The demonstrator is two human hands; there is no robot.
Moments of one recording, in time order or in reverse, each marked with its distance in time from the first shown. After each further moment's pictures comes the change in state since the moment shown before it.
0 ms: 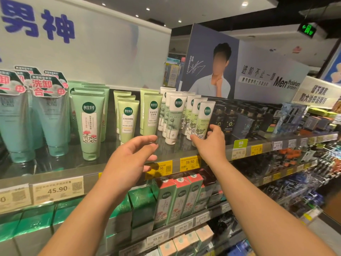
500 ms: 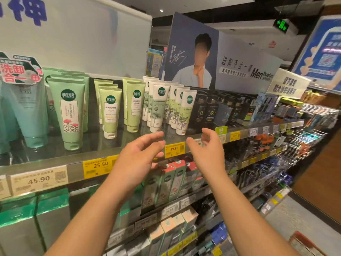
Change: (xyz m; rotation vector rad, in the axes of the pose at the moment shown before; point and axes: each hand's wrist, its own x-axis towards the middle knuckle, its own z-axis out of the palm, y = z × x) left_hand -0.014 -0.013 0.040 -0.118 -0.143 -0.045; right_hand -0.087 0.006 -0.050 0.135 0.053 0.028
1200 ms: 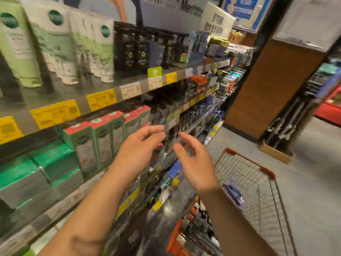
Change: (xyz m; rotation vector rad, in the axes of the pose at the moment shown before) left_hand -0.045 -0.085 0.120 0.032 -0.382 -0.209; right_hand -0.154 0.080 -0.109 0.043 0.017 0.348
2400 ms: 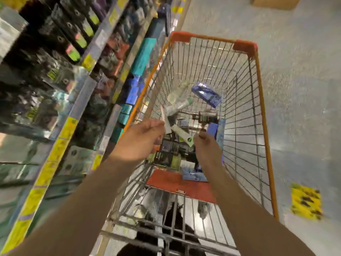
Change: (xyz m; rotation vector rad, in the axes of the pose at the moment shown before) left_hand 0.075 -0.252 0.347 0.421 -0.353 -0.639; right_hand -0.001 0.476 -0.196 -0.017 0.320 0.908
